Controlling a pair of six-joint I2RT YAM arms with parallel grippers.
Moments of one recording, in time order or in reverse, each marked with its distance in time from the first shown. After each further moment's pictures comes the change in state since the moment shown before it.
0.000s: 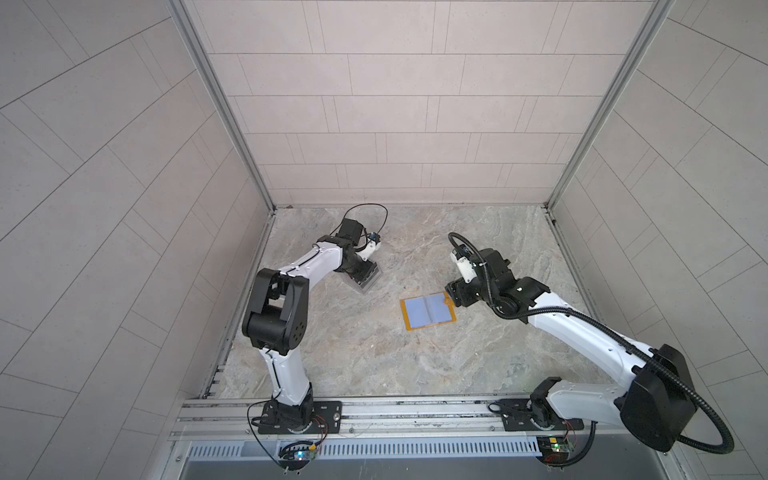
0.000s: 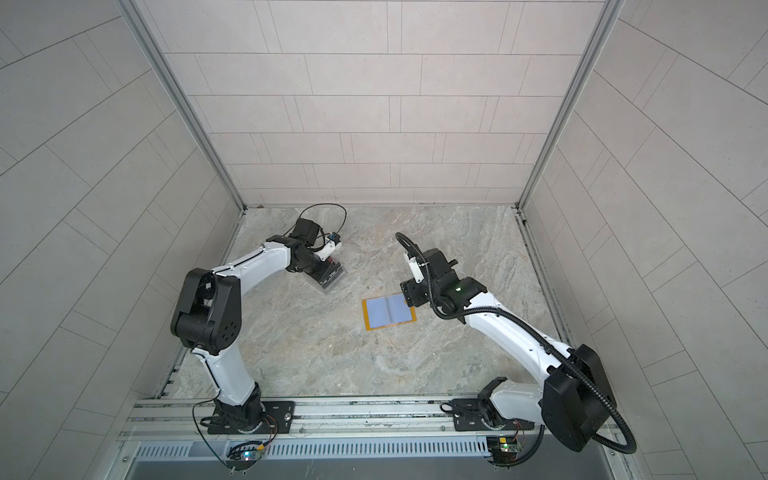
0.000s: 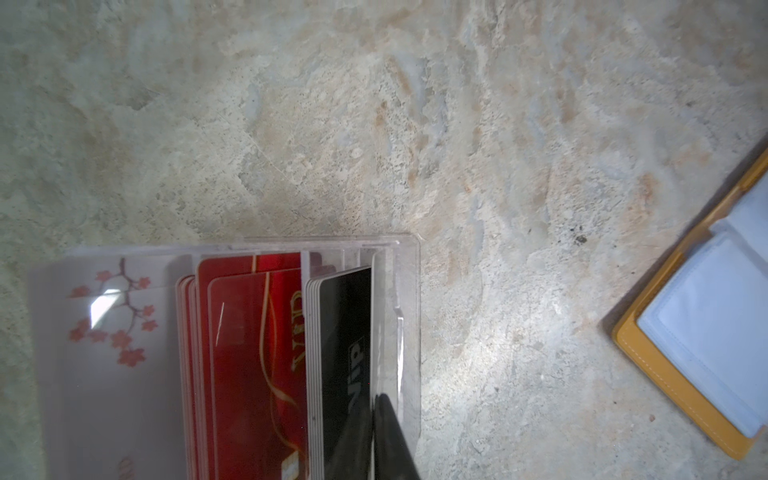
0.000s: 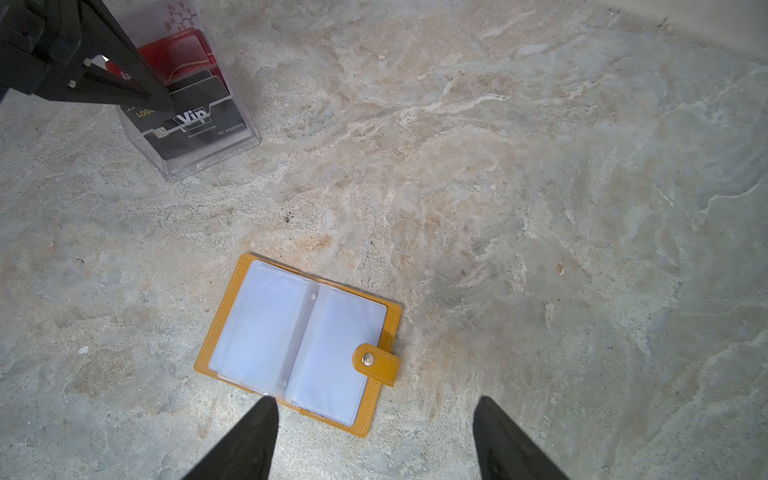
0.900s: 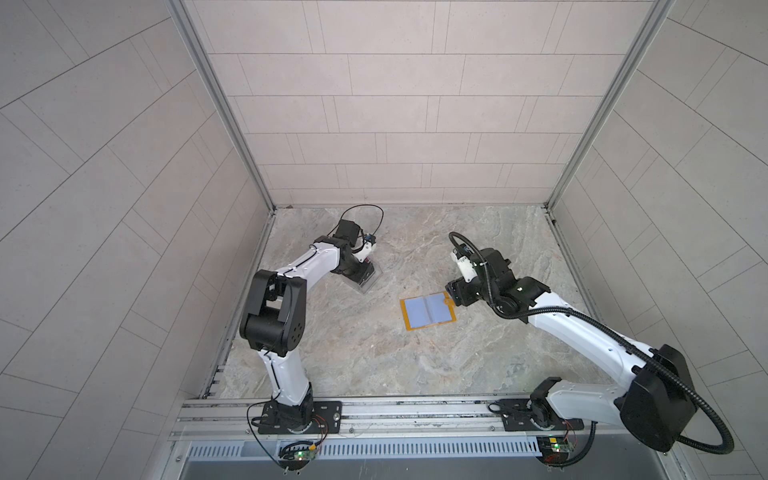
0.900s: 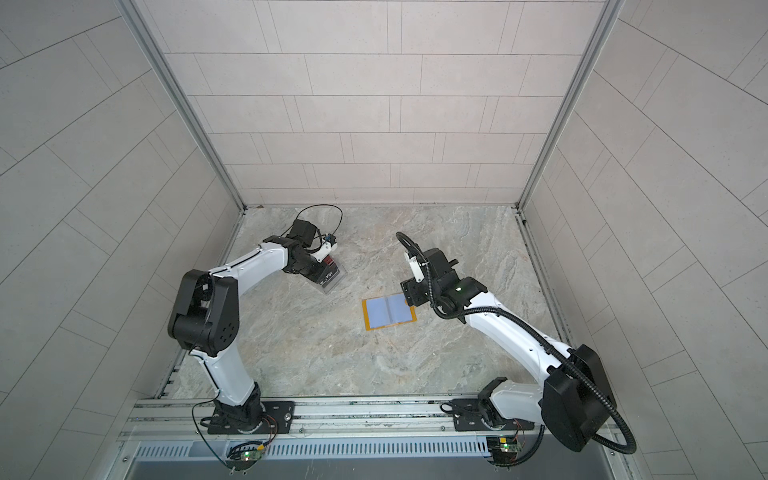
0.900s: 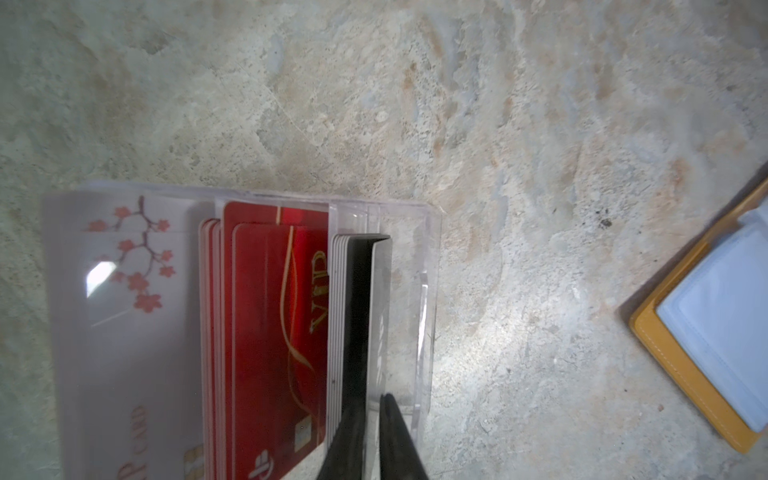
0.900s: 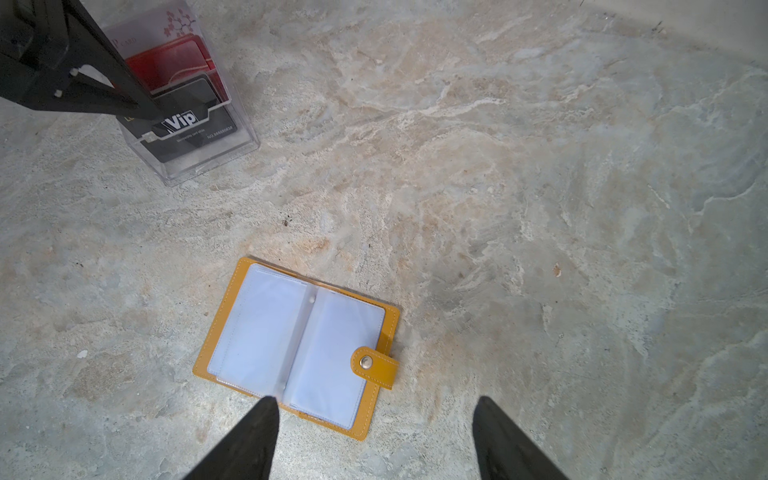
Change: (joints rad) left arm 0.015 -0.015 -0.015 -0.033 -0.024 -0.033; right arm -0.003 0.000 0.000 0.006 0.001 0.000
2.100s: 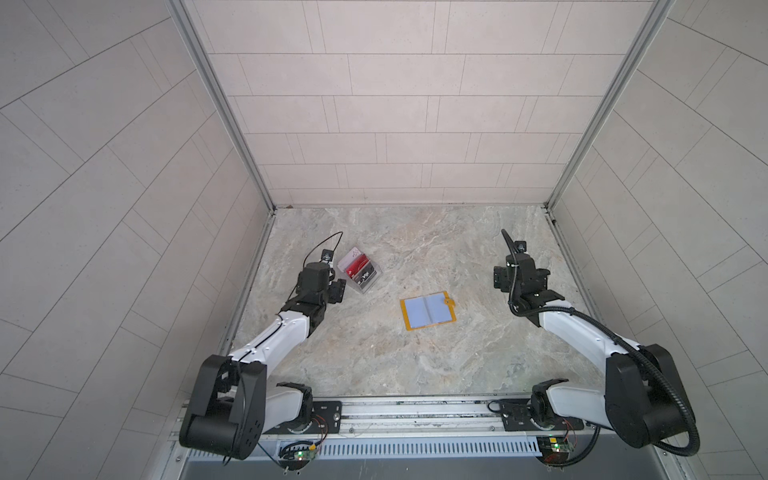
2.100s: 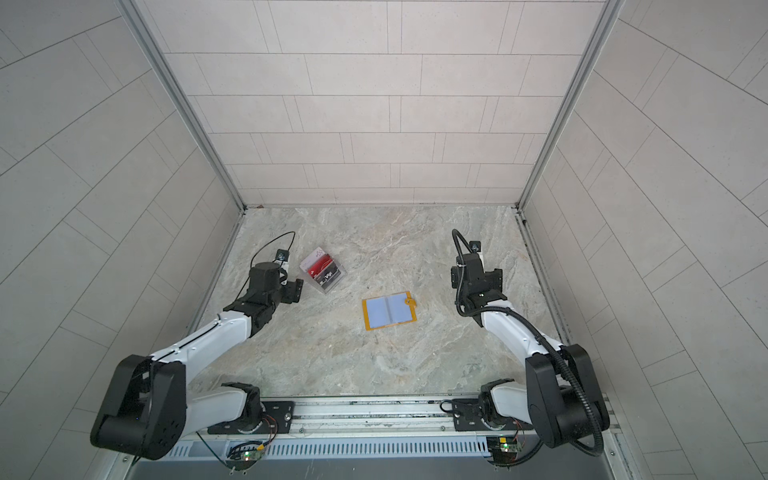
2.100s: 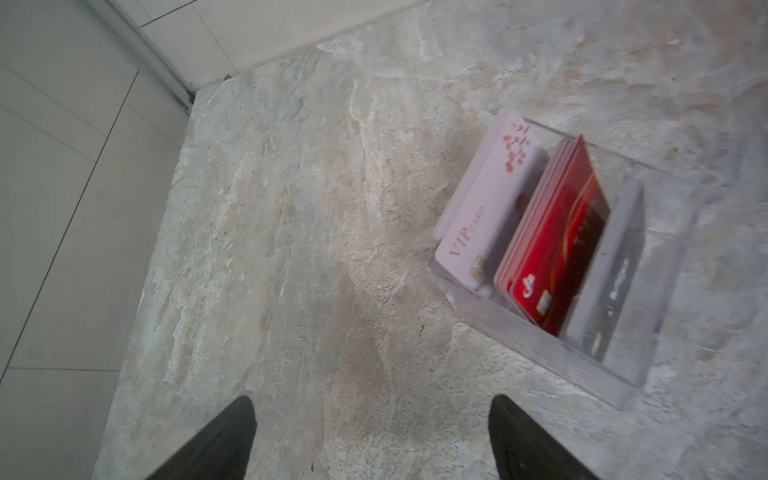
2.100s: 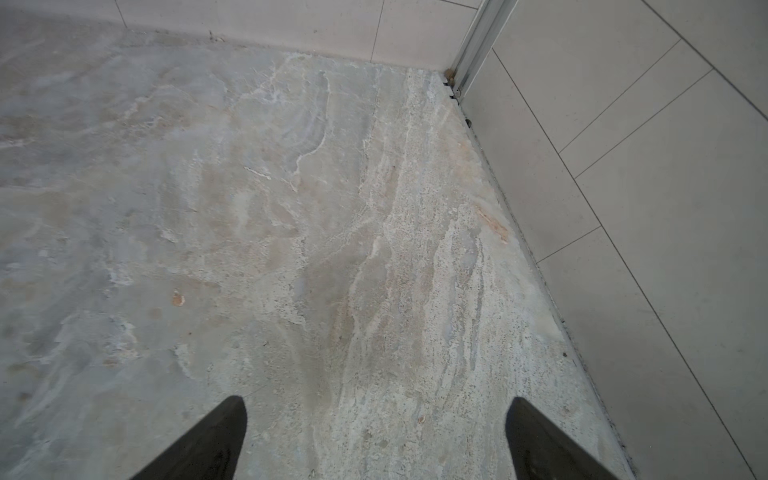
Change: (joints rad) left arm 0.092 -0.586 -0.789 0.774 -0.431 -0.169; right arm -0.355 0.035 -0.320 0.476 0.524 -0.003
